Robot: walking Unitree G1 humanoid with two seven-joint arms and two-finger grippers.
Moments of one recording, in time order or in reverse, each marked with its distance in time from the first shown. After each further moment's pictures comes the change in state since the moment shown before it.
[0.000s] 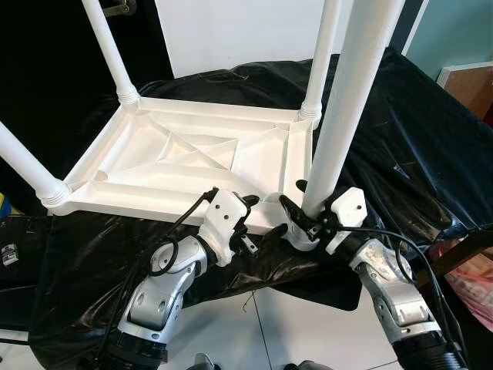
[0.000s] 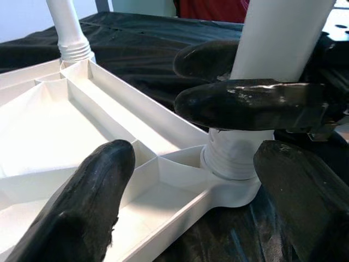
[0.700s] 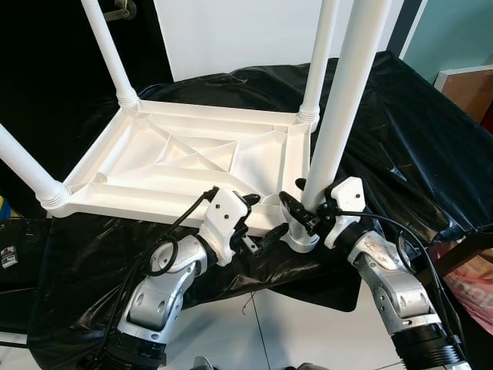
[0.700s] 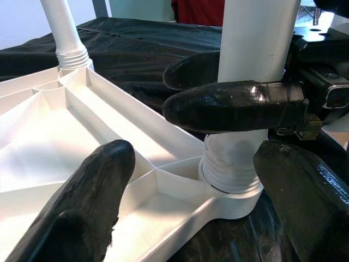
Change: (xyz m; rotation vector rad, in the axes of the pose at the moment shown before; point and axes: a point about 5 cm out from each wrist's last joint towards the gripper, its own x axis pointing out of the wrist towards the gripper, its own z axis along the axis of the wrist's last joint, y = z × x) left arm 0.000 0.000 0.001 0.002 -0.003 -0.001; right arm 0.002 -0.003 -0.005 0.083 0.100 -0.017
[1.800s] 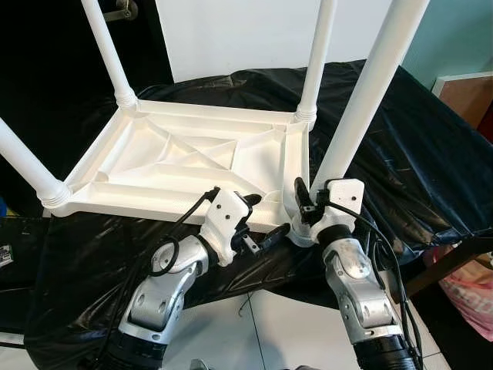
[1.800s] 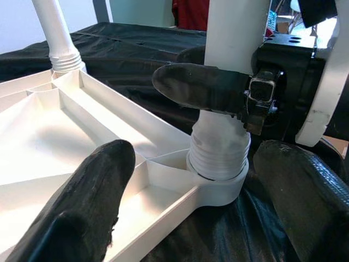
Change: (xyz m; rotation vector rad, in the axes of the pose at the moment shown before) left arm 0.001 -0.002 0.000 -0.002 -0.004 -0.005; right arm 0.014 0.008 0.000 0.037 -0.050 -0.553
